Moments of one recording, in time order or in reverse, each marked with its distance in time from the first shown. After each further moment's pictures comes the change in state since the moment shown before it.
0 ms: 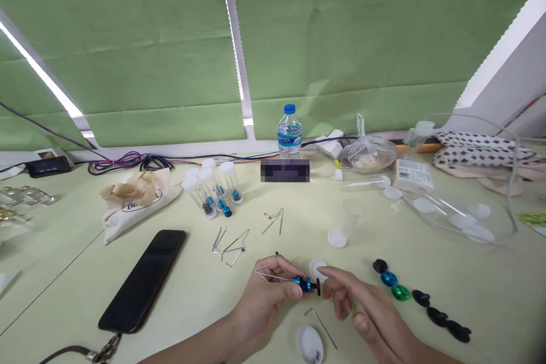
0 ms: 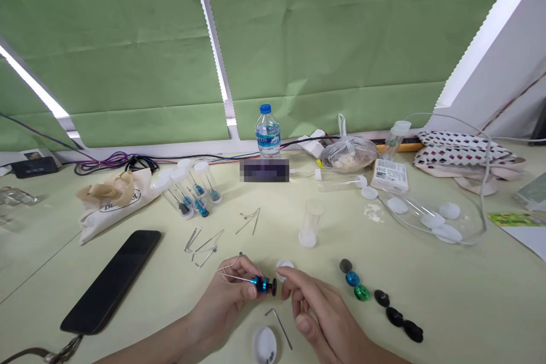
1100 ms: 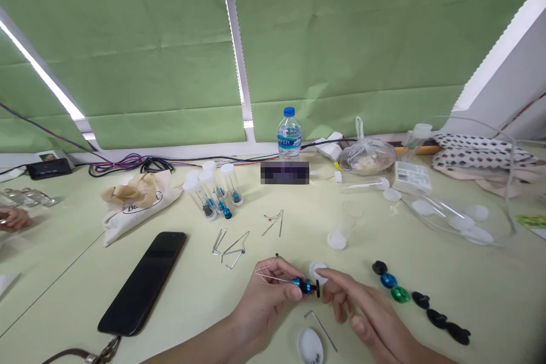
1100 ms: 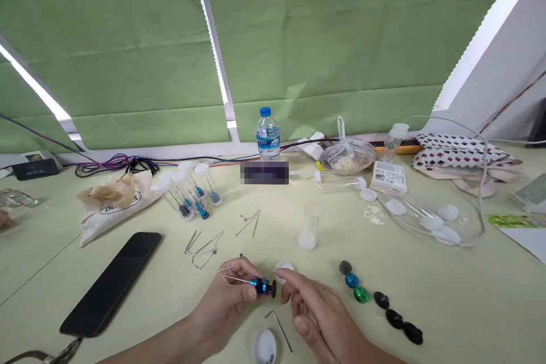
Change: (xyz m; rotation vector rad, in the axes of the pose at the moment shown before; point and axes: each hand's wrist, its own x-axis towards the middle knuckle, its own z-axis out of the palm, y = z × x) left_hand 0.000 0.003 0.004 -0.017 -0.016 -0.006; right_hand -0.002 0.000 0.001 0.012 0.013 0.022
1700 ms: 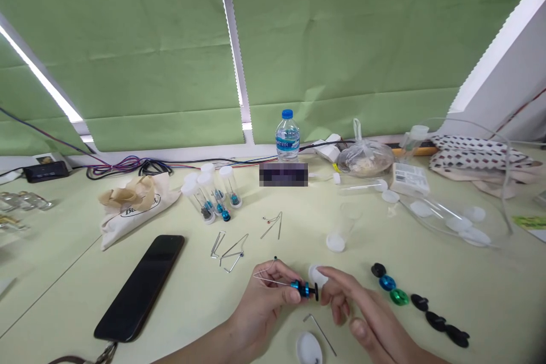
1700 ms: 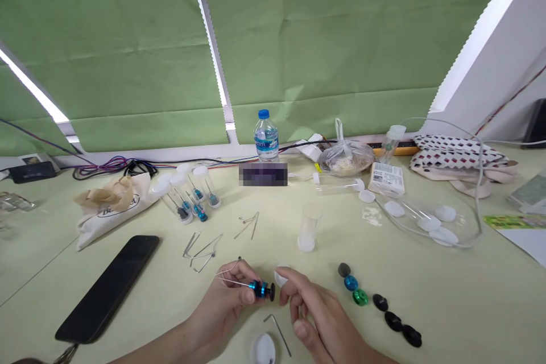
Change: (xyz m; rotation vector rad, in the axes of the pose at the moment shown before) left_hand -0.001 -0.003 -0.003 0.010 0.018 -0.010; right_hand 0.000 -0.003 0.000 0.027 -0.008 0.015
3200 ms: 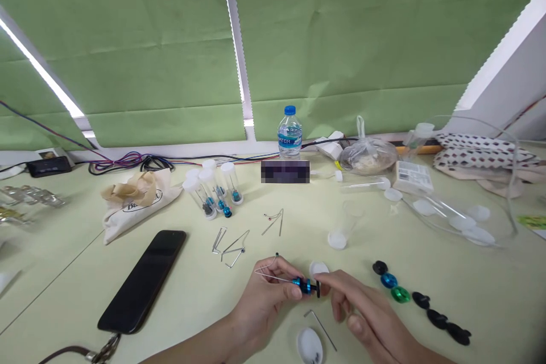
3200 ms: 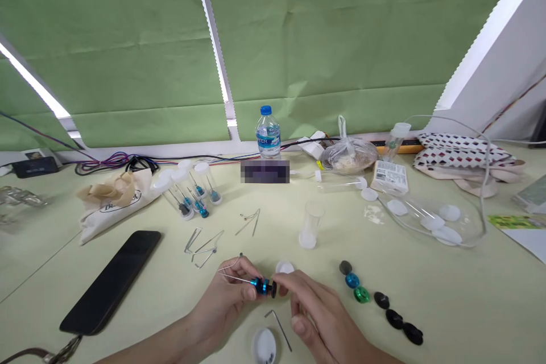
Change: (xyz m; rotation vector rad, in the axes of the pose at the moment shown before) left_hand 0.001 0.001 0.002 -0.020 -0.017 0.009; right_hand 0.003 0.000 -0.003 -0.062 -0.071 -0.030
